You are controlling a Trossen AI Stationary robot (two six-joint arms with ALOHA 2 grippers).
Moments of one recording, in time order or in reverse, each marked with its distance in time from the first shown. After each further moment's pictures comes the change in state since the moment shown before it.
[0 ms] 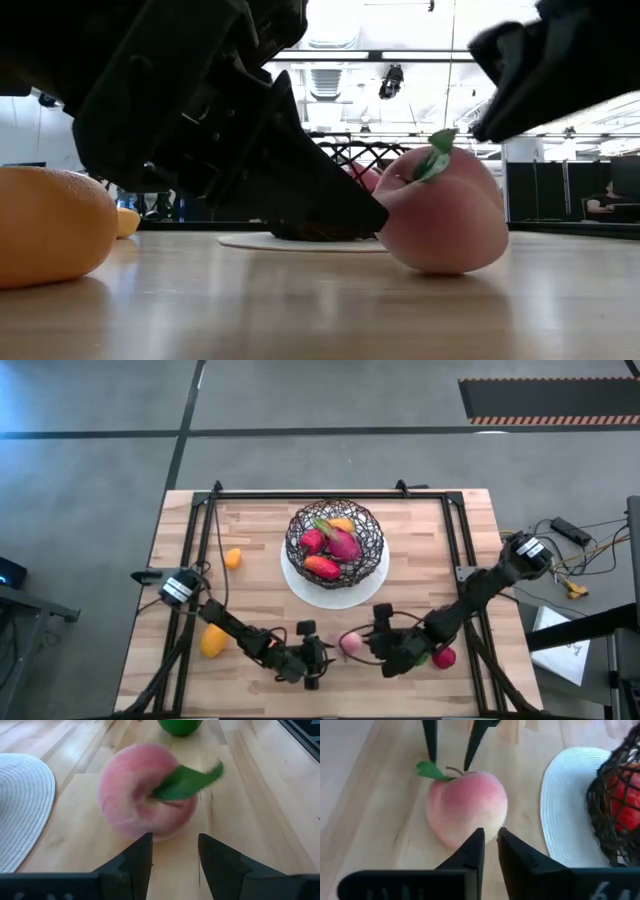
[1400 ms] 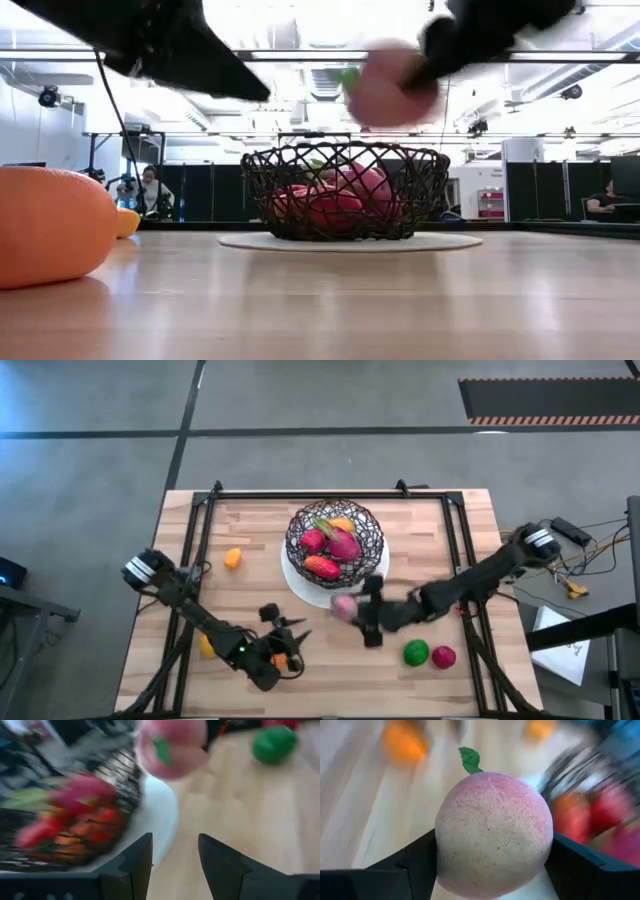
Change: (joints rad) left arm -0.106 -0.312 -0.056 -0.504 -0.480 -0.192; right arm -0.224 -0.117 0.008 0.131 -0.015 -0.146
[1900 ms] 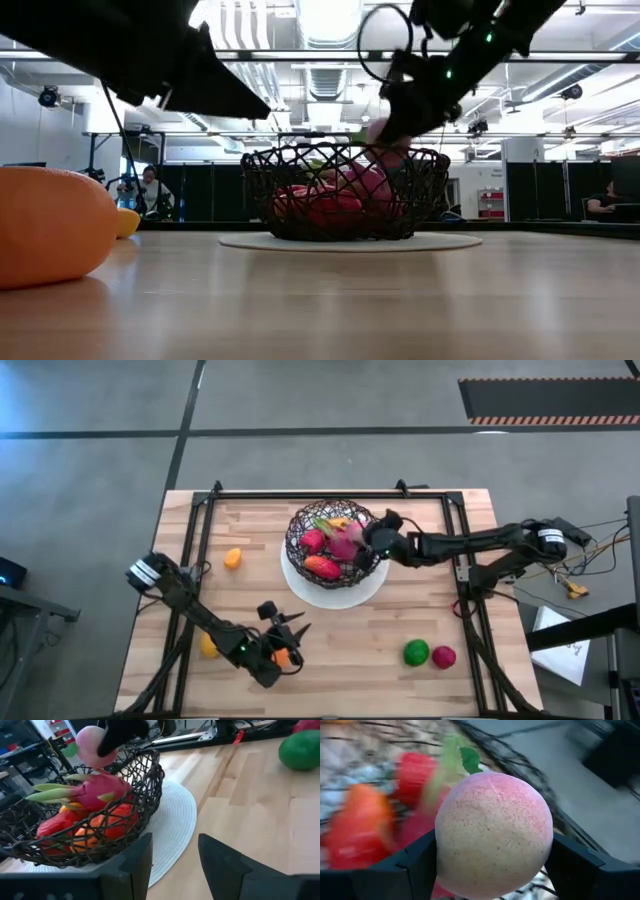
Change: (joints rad) left arm 0.011 0.041 -0.071 0.147 -0.098 -0.003; right arm -0.538 -0.094 -0.131 0.051 0.068 0.065
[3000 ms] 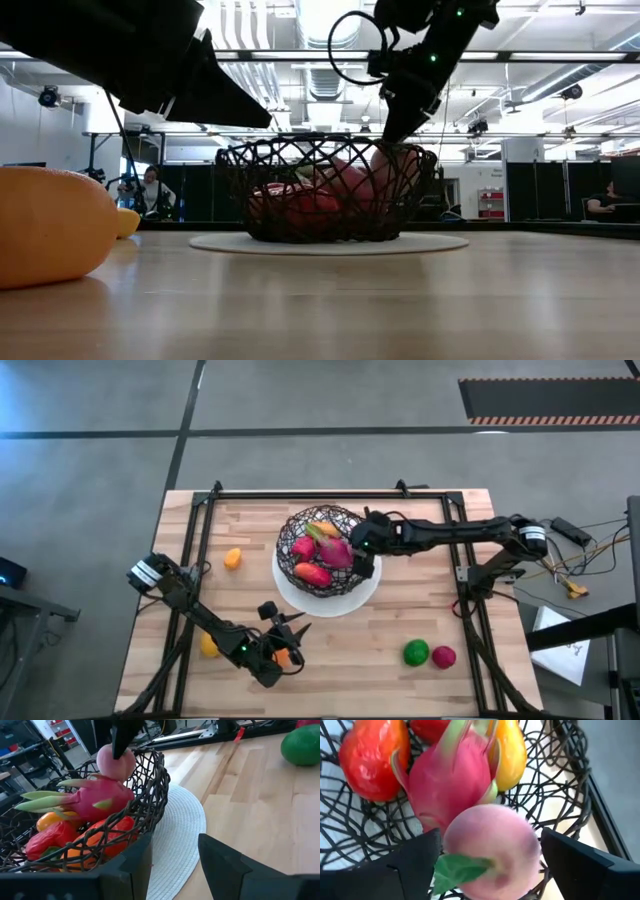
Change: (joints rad) left arm 0.001 0.011 0.001 0.000 0.001 0.001; right arm -0.034 0.148 0.336 -0.515 -0.270 -0.104
